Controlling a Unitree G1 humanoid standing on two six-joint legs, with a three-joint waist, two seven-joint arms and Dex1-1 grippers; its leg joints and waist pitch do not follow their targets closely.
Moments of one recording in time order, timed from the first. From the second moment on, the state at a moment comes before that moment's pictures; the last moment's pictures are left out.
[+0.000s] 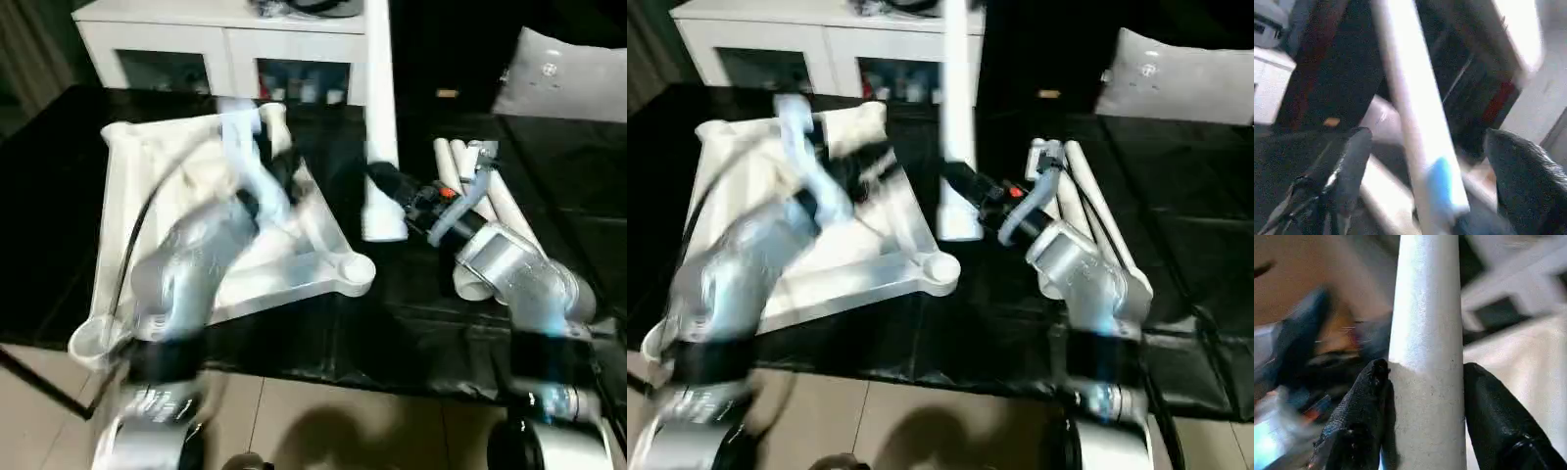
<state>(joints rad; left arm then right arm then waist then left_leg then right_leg) -0.70 -0.04 0.22 -0.01 -0.70 0.68 -0.39 -0.54 -0.10 -0.31 0.05 0.75 0.82 0.74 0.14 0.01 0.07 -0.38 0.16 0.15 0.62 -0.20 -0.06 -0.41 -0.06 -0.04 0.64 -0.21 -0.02</state>
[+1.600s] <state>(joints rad) -0.67 -0.10 0.11 0.04 -0.47 0.50 -0.16 -0.46 -0.08 0.07 0.24 0.16 0.02 0.54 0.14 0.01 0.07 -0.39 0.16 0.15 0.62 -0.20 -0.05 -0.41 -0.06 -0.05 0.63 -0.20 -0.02</state>
